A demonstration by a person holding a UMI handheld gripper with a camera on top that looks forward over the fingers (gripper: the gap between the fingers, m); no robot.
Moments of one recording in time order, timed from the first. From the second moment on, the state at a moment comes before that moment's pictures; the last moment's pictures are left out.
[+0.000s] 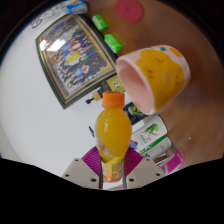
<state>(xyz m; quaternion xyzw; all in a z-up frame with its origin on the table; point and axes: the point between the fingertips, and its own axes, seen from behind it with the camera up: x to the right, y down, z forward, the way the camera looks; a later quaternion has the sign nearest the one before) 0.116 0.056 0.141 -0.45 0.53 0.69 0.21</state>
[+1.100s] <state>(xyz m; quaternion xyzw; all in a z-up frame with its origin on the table) 0.387 0.068 0.032 -0.82 -0.02 0.04 0.57</state>
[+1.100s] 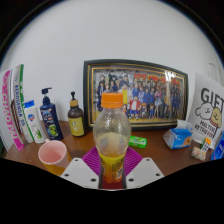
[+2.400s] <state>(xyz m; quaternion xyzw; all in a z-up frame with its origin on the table) 0.306 -0.203 0.137 -0.89 0.02 -0.04 0.45</state>
